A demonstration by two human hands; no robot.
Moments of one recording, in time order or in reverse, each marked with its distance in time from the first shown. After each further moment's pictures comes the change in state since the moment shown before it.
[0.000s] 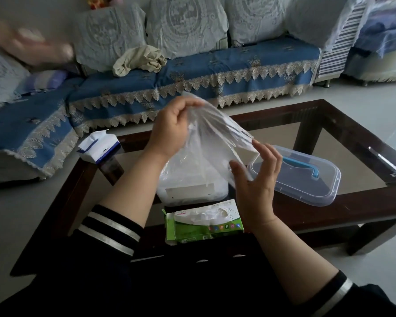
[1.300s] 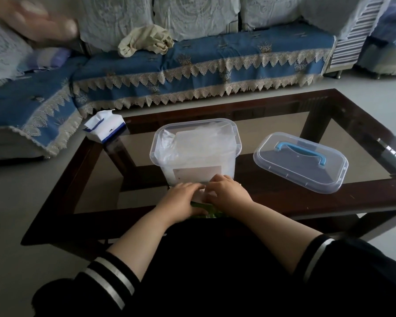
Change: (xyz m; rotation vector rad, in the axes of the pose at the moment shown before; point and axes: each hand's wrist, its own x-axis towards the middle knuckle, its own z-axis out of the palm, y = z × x) left_hand -0.159 -0.076 0.026 0.466 -0.691 -0.413; right_hand -0.042 0.010 0.025 -0.453 -1.233 0.131
